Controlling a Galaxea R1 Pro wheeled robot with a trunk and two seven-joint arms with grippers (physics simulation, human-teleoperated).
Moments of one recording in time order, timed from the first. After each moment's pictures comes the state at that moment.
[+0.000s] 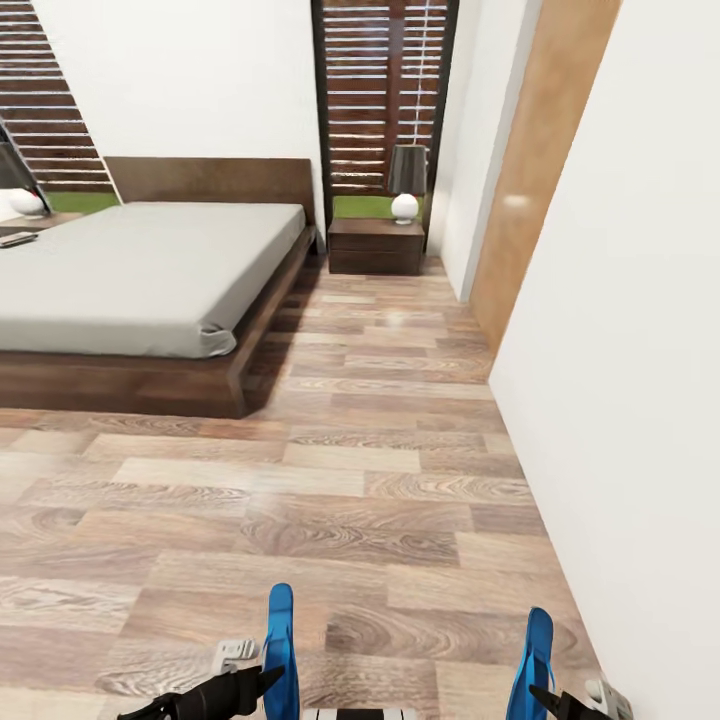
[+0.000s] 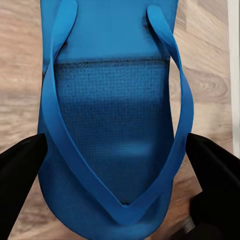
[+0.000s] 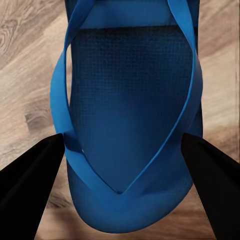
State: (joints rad) left arm -0.38 0.10 0.04 -0.36 0.19 0.07 -0.77; right arm -0.33 -0.32 0.01 -0.26 -0.63 0.16 0.71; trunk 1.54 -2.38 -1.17
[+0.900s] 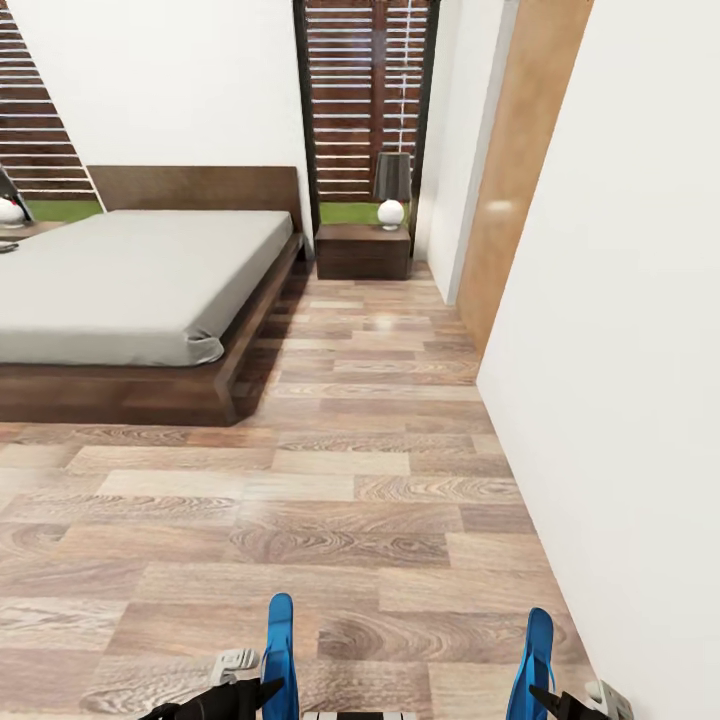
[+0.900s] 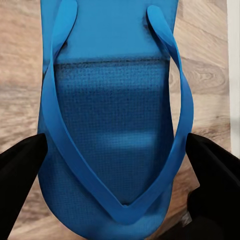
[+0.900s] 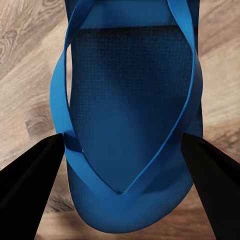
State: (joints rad) left arm -0.38 0.10 0.04 -0.32 0.19 0.07 -0.77; right arm -0.33 -0.32 0.01 -0.26 -0.63 0.16 0.71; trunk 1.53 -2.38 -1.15
